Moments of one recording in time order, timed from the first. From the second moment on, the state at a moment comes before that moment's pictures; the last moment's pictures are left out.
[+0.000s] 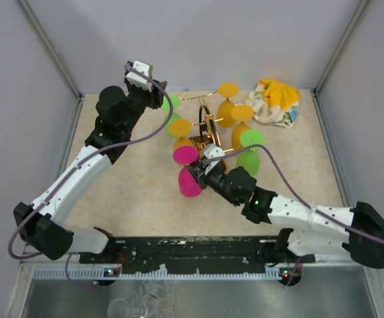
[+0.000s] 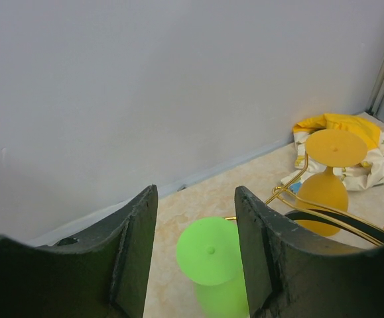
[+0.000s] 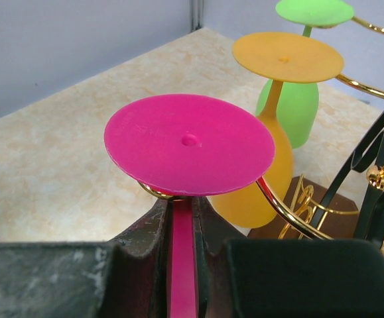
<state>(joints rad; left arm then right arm) -0.52 1.34 1.32 0.16 -0.10 0.14 1.10 1.07 0.63 0.45 0.26 0.01</state>
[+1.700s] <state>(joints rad) -0.49 1.33 1.30 0.20 -0.08 0.12 1.12 0.96 0.48 0.62 0.29 -0.09</state>
